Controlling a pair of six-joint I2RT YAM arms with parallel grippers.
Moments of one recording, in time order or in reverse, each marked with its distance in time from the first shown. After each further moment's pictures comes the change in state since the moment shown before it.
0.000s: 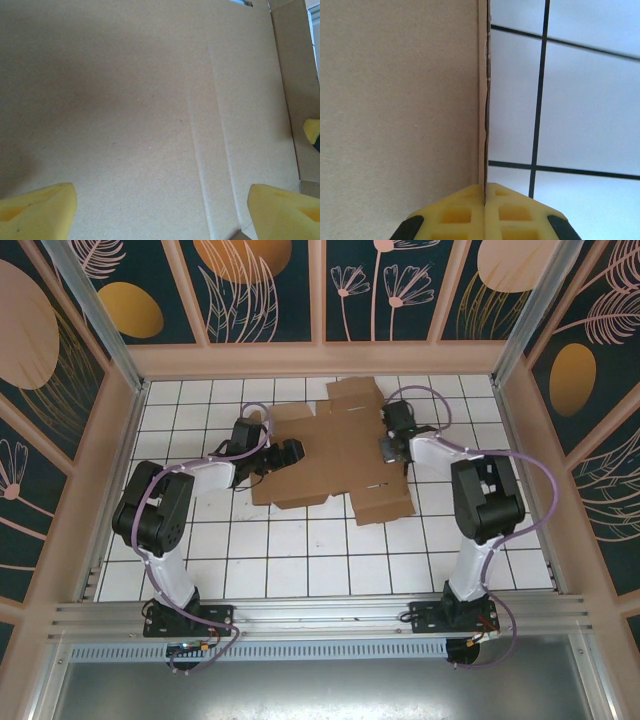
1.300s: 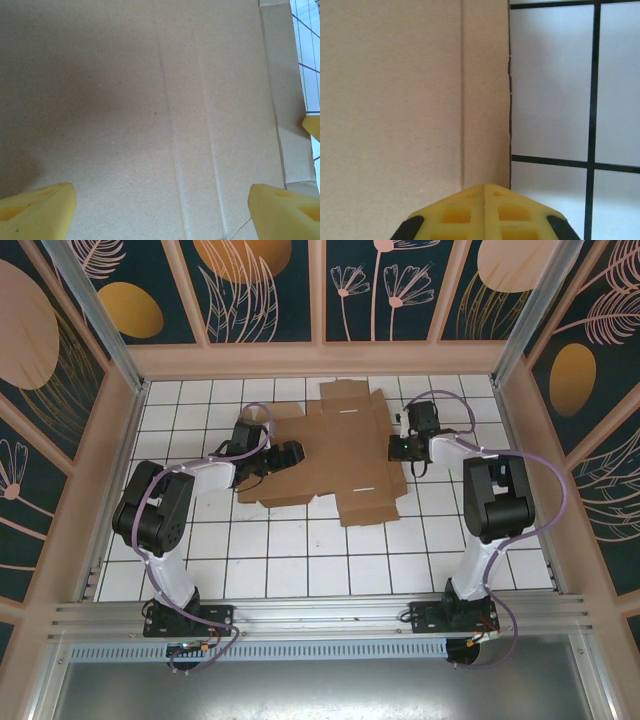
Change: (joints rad) left arm 0.000 0.000 0.000 -0.020 0.000 0.019; right arm -0.148 -0.031 -0.071 0.077 -0.439 0.148
